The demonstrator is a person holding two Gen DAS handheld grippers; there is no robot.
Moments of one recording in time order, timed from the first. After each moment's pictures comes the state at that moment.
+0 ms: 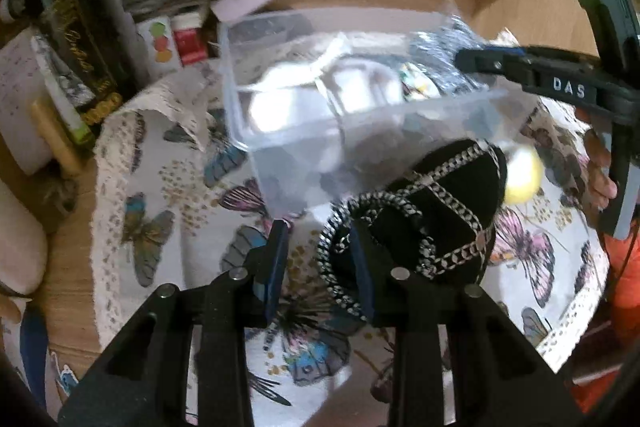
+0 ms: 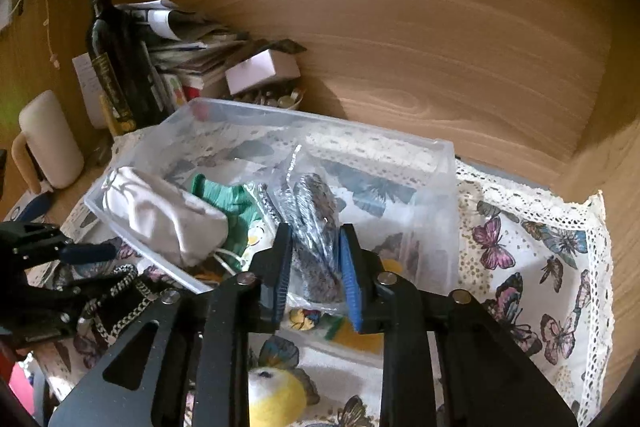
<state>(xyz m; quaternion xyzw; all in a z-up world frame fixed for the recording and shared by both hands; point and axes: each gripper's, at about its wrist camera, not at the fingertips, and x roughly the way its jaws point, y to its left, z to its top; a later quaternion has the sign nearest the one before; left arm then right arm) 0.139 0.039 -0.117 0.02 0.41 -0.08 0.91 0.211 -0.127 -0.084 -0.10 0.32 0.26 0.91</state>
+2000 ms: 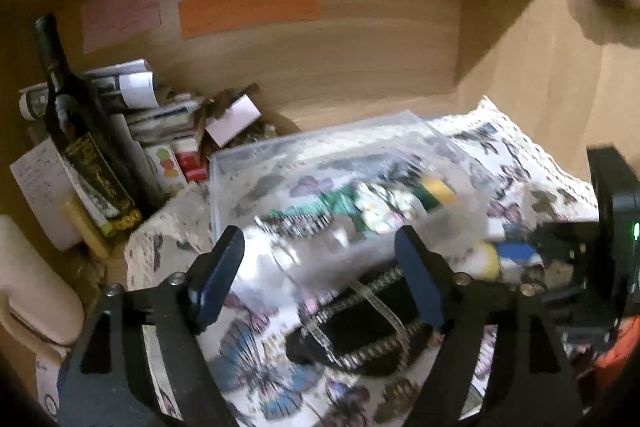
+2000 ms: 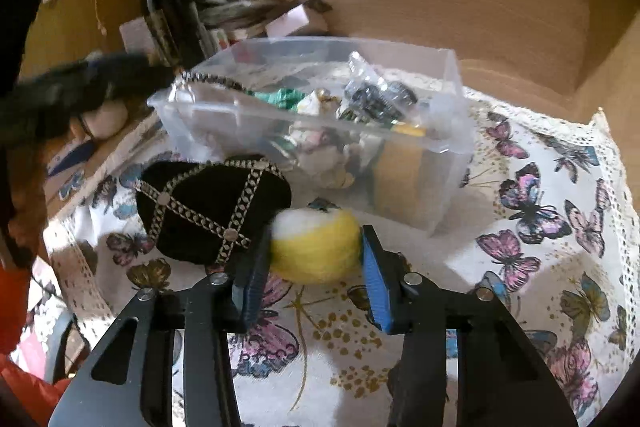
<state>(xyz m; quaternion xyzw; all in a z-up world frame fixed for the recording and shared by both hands) 0.129 0.005 -0.034 0.04 0.30 -0.06 0.95 0.143 -0.173 -0.119 -0.07 0.33 0.30 0.89</state>
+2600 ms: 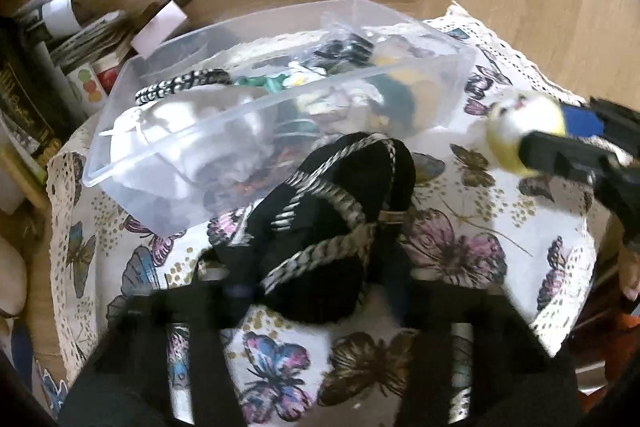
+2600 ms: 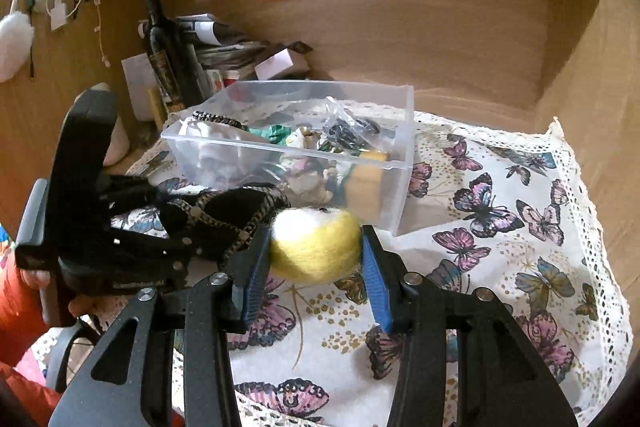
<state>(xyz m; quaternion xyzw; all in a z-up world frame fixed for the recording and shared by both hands) 0.133 -0.035 -0.114 0.07 0.40 -0.11 0.91 0.109 -0.196 -0.094 -0.05 0.28 0.27 0.92</state>
